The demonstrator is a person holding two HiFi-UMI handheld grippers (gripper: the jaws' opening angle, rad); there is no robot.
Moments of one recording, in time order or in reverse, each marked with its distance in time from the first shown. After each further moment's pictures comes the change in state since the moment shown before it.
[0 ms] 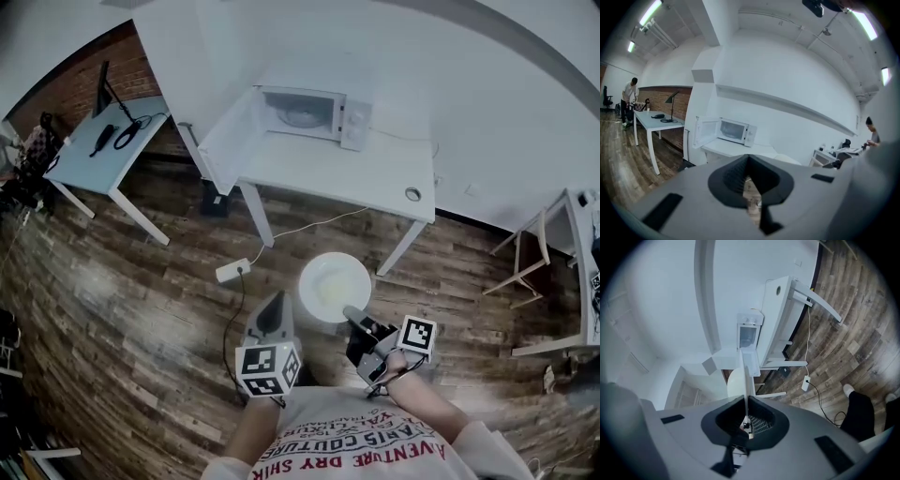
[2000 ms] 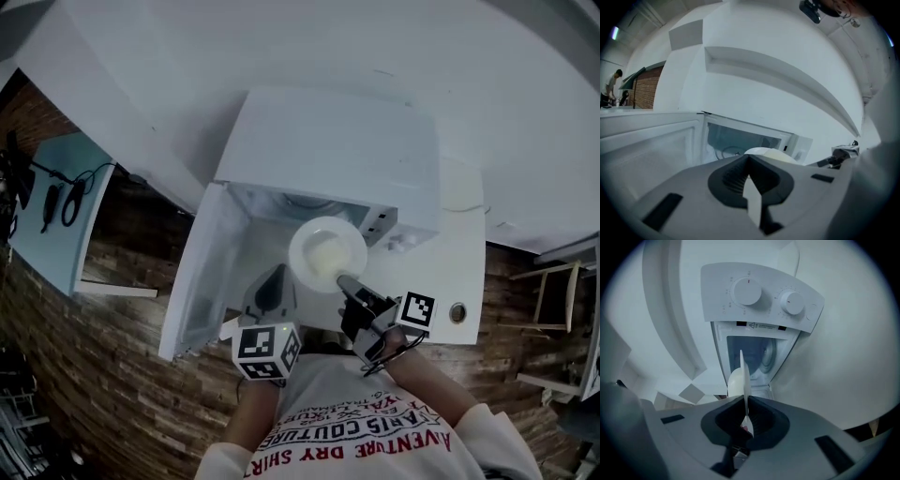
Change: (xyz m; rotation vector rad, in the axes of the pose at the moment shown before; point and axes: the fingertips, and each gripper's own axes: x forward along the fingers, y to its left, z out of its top) left arm 0.537 0.173 0.174 0.011 0.085 -0.072; right arm 0.423 0.058 0.407 0.031 -0.031 -0.009
